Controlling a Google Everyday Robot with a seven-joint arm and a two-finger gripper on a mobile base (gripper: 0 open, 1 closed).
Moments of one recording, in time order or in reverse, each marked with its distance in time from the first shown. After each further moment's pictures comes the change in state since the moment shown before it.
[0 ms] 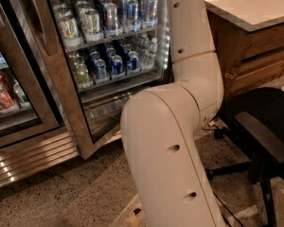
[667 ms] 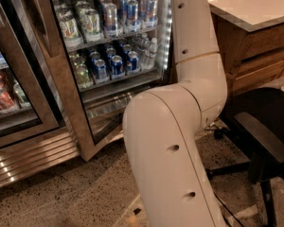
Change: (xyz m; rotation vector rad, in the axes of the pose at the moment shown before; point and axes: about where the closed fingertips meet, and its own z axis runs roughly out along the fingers) arm 0.005 0.002 -0.009 0.000 0.000 0.000
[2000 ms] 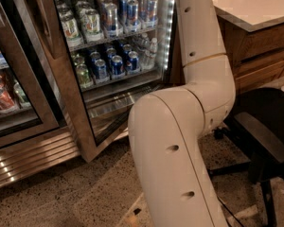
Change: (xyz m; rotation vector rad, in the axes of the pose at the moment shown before) arm 0.019 0.001 -0.013 -0.006 0.001 -0.005
